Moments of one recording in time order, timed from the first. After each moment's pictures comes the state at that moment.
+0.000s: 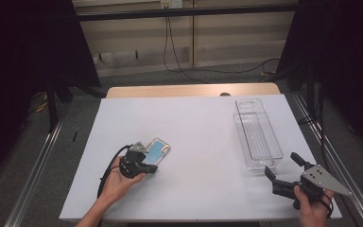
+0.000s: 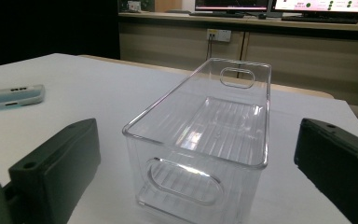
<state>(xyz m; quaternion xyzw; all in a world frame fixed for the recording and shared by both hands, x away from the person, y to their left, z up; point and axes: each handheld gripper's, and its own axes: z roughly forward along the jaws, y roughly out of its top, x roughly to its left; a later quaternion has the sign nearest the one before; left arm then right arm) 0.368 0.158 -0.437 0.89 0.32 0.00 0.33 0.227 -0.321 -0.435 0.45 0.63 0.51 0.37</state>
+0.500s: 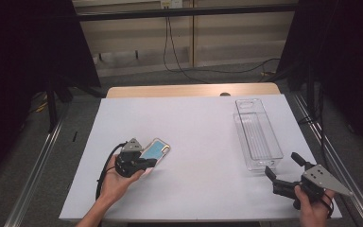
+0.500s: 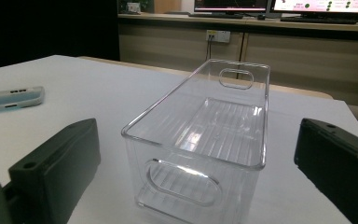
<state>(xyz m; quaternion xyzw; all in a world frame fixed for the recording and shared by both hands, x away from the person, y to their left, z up) 0.361 0.165 -0.420 0.86 0.31 0.06 0.40 0.227 -0.322 -0.435 0.45 0.62 0.52 0.37</state>
